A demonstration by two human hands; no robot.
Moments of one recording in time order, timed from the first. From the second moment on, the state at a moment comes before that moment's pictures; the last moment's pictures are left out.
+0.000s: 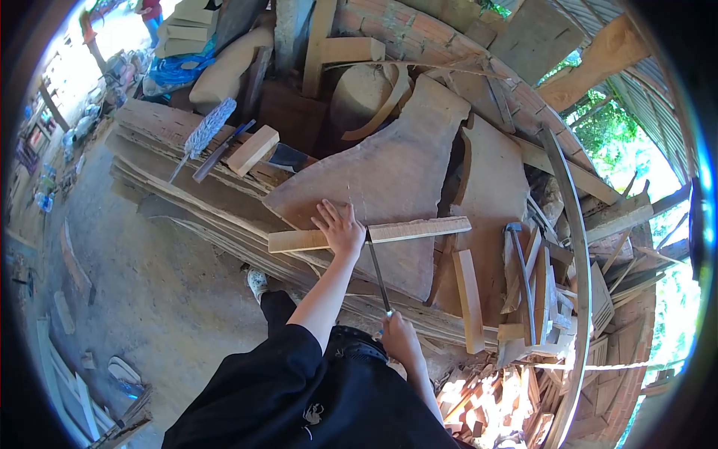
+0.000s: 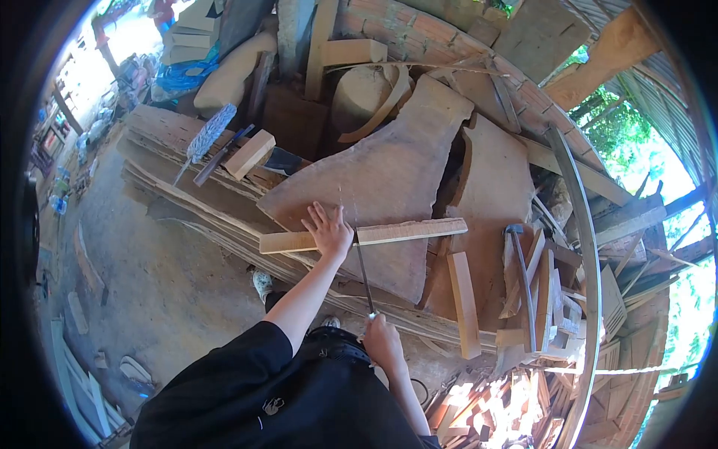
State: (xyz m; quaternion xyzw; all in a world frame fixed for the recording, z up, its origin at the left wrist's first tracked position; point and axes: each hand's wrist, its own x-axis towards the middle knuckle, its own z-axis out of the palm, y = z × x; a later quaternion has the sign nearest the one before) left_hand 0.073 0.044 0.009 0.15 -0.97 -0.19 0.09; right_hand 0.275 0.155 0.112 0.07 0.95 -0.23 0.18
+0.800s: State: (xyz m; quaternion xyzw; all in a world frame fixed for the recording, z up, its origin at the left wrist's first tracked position) left_hand 0.072 0.046 0.012 0.15 -0.97 -0.19 0.07; right_hand 0.172 0.124 0.042 0.09 0.95 -0.30 0.07
